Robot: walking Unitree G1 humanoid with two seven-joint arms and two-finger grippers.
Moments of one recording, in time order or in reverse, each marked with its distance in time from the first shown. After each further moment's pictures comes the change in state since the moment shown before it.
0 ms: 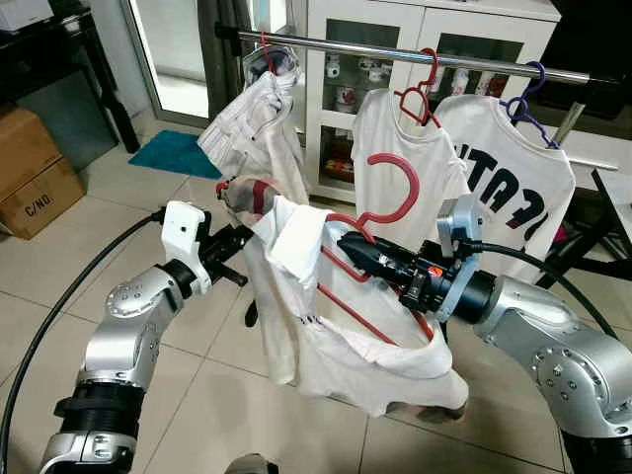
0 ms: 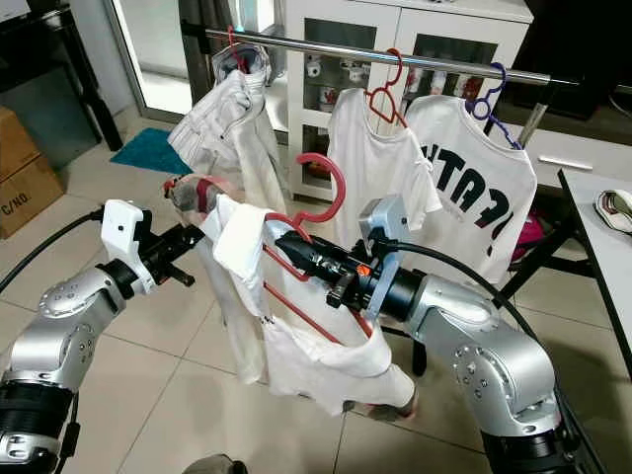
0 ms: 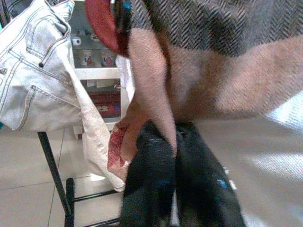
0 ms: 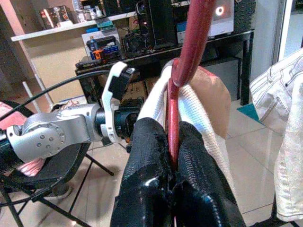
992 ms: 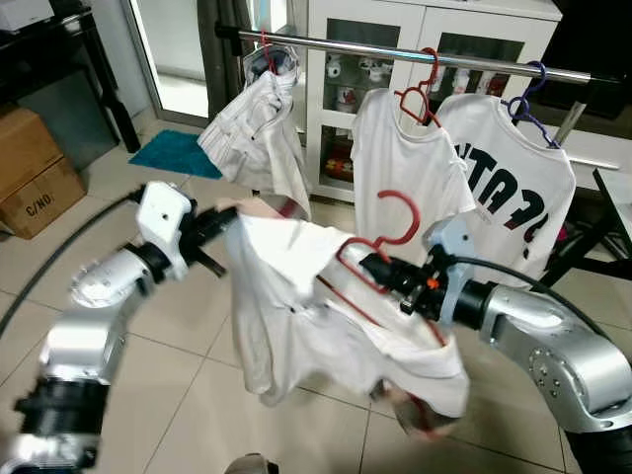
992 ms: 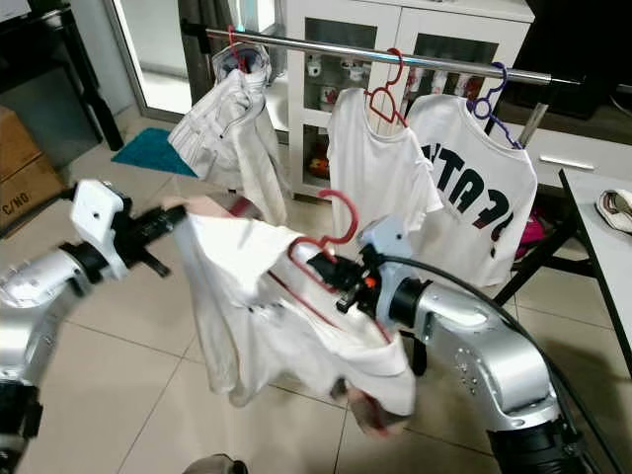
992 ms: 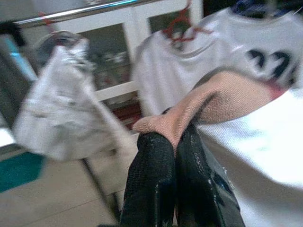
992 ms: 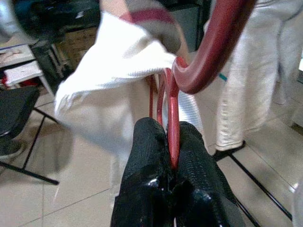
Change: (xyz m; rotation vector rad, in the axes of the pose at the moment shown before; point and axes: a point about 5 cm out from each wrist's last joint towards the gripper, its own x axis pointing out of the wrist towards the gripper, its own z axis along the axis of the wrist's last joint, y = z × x) left arm -0.017 0.020 0.040 0.279 0.004 0.030; right arm -0.010 -0.025 -0.030 -0.080 0.235 -0.184
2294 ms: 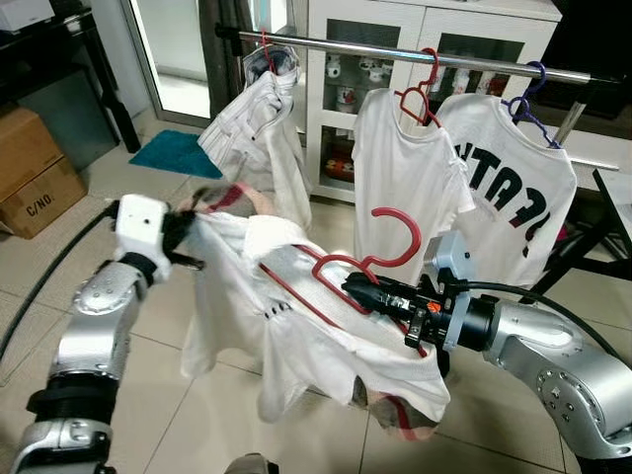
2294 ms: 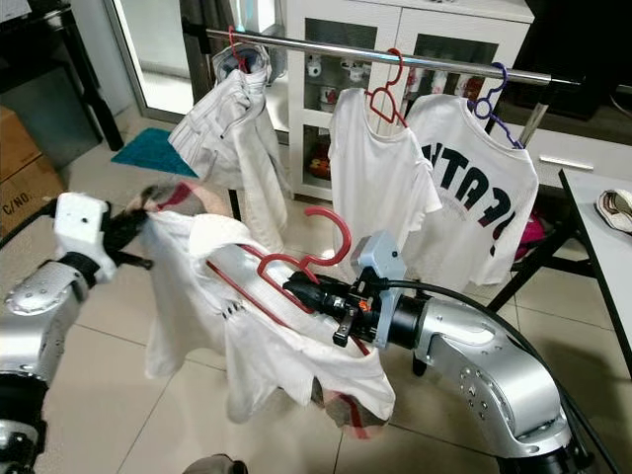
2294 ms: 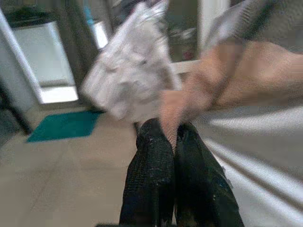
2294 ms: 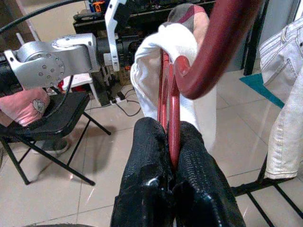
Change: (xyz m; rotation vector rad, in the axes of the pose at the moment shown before) left arm 0.000 0.008 -0.038 -0.121 0.039 0.232; right arm -0.010 0.024 0.003 -0.007 -0.067 0.199
